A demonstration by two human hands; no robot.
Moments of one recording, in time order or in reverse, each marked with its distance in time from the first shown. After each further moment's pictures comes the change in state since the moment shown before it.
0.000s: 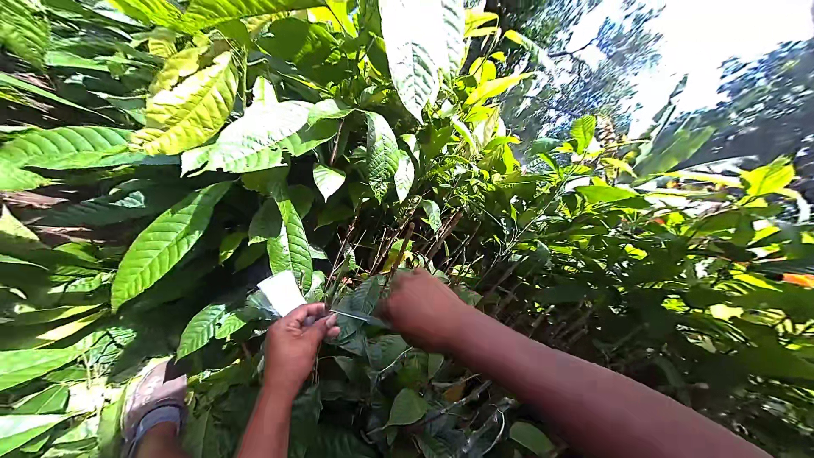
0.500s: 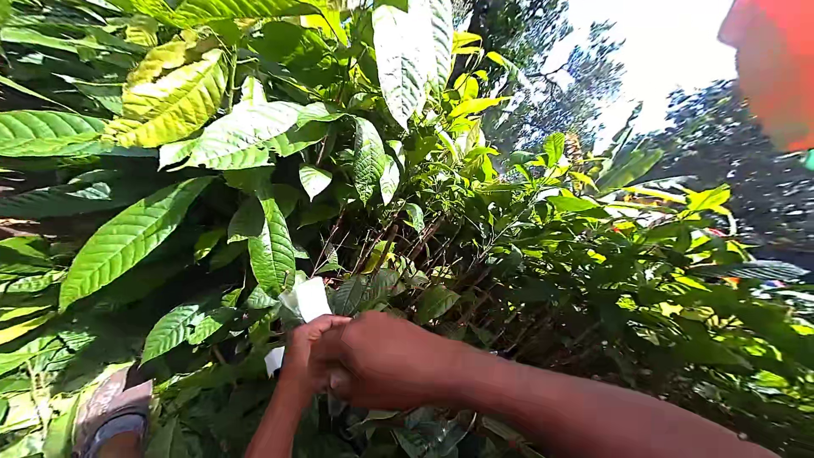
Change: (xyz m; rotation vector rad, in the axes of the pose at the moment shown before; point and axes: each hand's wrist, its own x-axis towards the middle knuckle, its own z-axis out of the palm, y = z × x) left_hand -0.026 0.004 0.035 0.091 -0.102 0.188; right_hand -0.034 -0.049 -0.037 0.413 0.034 -0.191
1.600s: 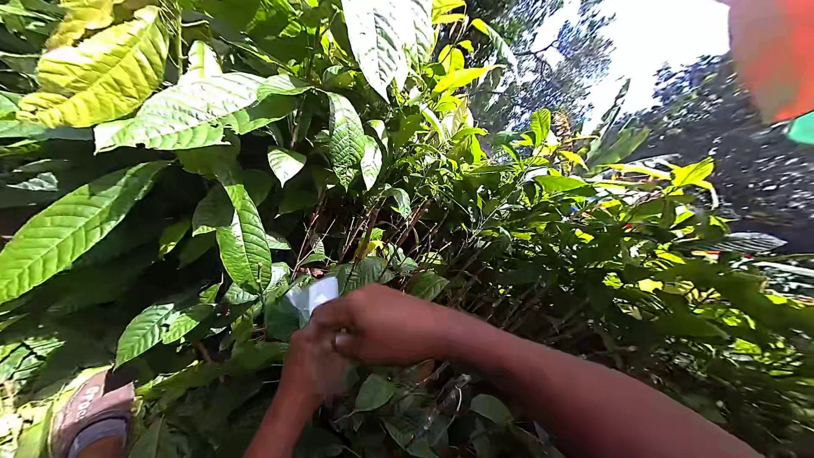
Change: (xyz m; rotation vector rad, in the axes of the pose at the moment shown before) left_hand -0.010 0.084 0.007 0.138 -0.239 -0.225; right_hand -0.009 0.030 -0.003 0.111 0.028 0.023
